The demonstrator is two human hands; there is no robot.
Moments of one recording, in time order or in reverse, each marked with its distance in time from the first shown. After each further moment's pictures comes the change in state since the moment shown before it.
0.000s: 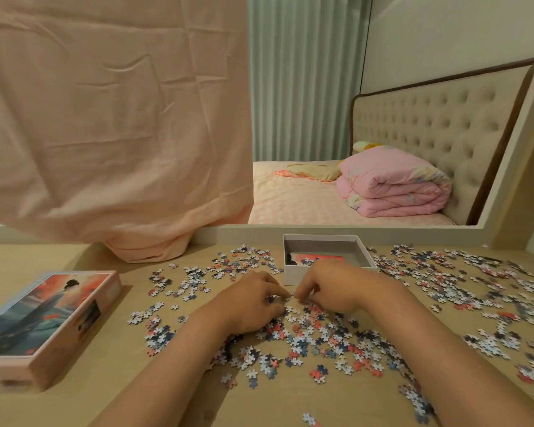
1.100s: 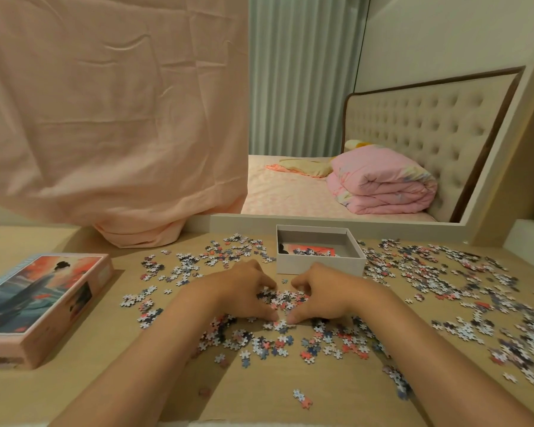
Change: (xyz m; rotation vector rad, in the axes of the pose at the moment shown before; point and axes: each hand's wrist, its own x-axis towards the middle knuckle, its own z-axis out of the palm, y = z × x) left_hand -0.010 0.012 -0.022 0.137 -0.240 -0.045; right_hand -0.017 -0.012 0.017 0.077 -0.069 0.158
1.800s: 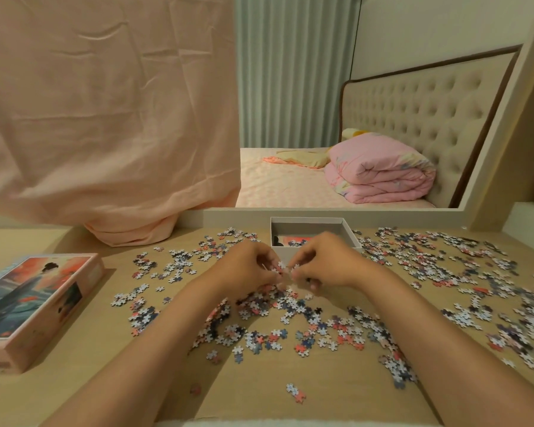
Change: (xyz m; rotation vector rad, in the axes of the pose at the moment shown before) left_hand 0.015 0.013 0.003 -0.518 0.341 0.039; right_hand 0.007 0.017 -0.012 0.446 0.230 -0.078
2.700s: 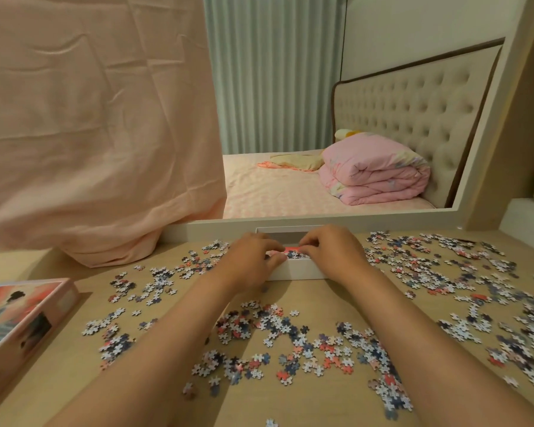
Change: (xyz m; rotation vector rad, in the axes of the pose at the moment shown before) left_hand 0.073 -0.003 0.022 0.381 0.095 0.165; right_hand 0.043 0.043 -0.025 -0.308 0.426 -0.010
